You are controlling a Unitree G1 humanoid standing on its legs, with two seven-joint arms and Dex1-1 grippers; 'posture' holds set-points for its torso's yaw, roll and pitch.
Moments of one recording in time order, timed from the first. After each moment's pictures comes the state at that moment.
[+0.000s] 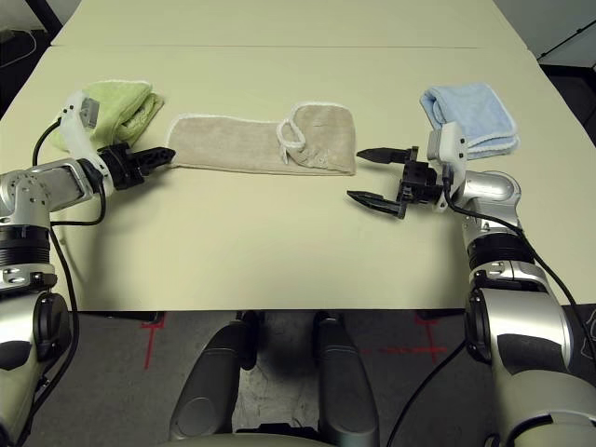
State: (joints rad) left arm -0.83 0.64 0.26 0.43 -0.53 1.07 -0.60; right arm -0.84 -0.56 -0.14 1.01 0.25 -0.47 1.49
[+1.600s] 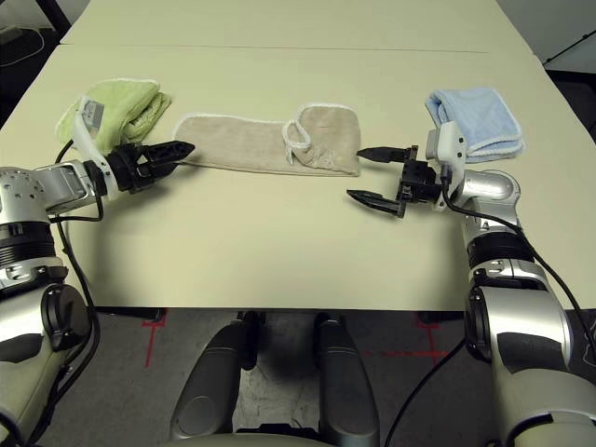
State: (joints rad) left arm -0.88 0.52 0.44 0.45 -0.62 1.25 -0.48; right arm -0.85 -0.56 -0.13 1.02 0.24 -0.49 1.49
